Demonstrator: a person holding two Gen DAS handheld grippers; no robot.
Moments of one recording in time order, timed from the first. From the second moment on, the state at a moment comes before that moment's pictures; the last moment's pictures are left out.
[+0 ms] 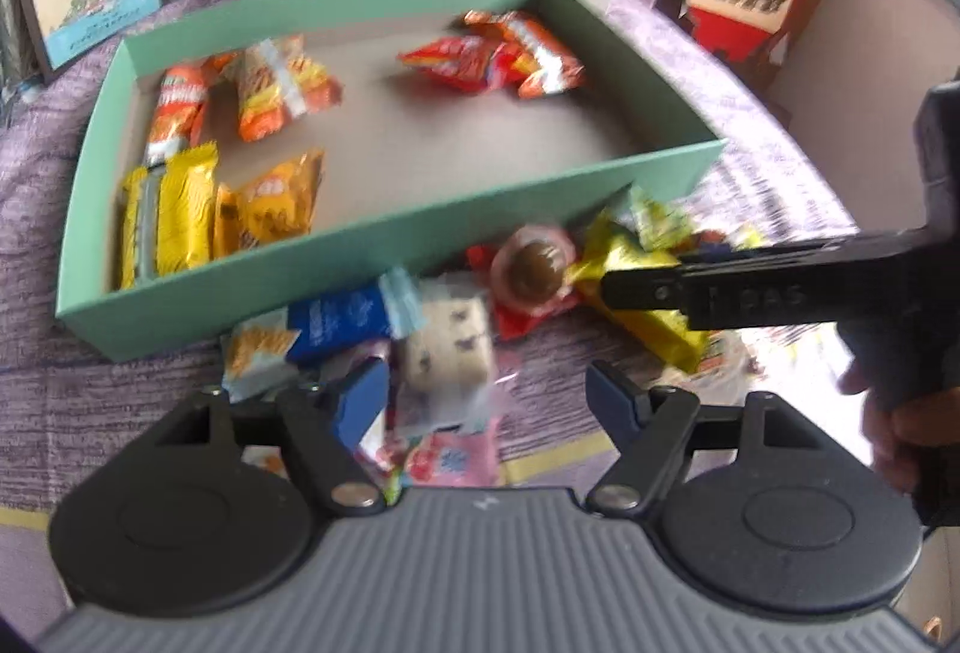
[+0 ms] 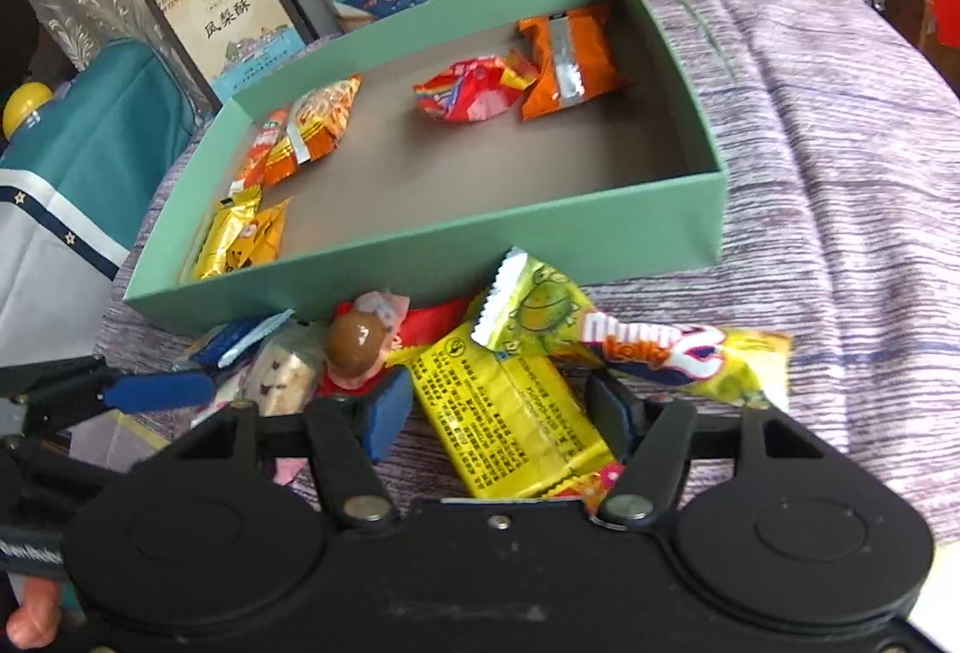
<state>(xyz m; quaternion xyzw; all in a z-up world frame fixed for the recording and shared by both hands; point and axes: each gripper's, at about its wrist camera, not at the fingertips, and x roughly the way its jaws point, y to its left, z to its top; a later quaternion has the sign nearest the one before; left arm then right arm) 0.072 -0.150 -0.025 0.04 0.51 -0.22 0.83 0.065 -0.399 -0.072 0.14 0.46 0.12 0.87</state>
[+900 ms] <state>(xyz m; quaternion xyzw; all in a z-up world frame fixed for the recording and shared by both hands) 0.071 -0.166 -0.028 0.07 0.50 -0.23 0.83 0.045 -0.401 -0.068 0.18 0.43 0.08 0.88</state>
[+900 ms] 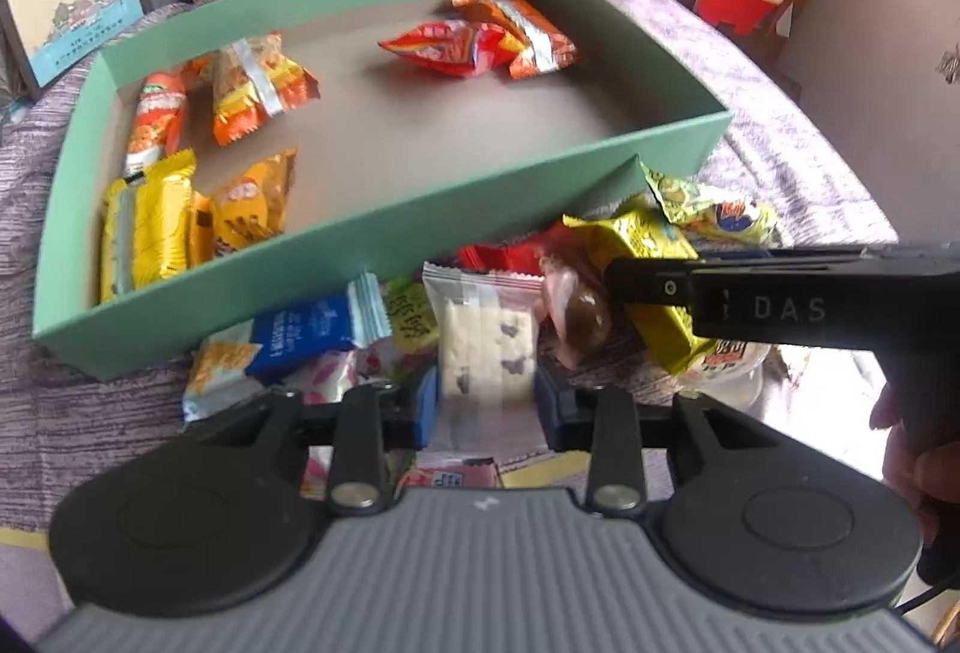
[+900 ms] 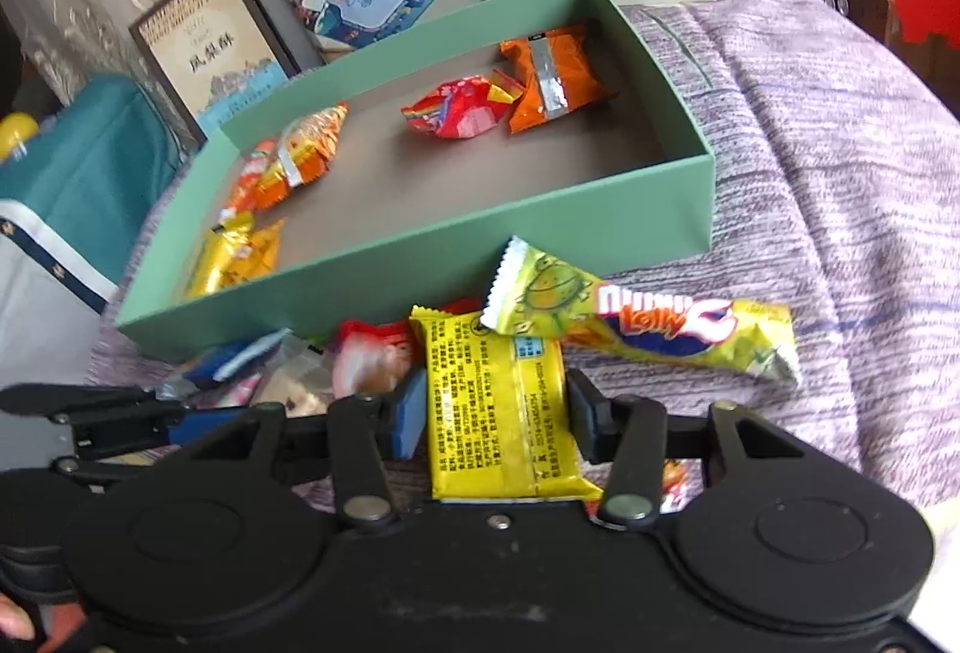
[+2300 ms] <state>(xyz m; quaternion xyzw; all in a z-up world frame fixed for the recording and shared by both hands) 0.184 -0.227 -0.001 0.02 0.47 -0.21 0.86 0.130 -0.463 -0.014 0.25 0.38 0.06 0.89</state>
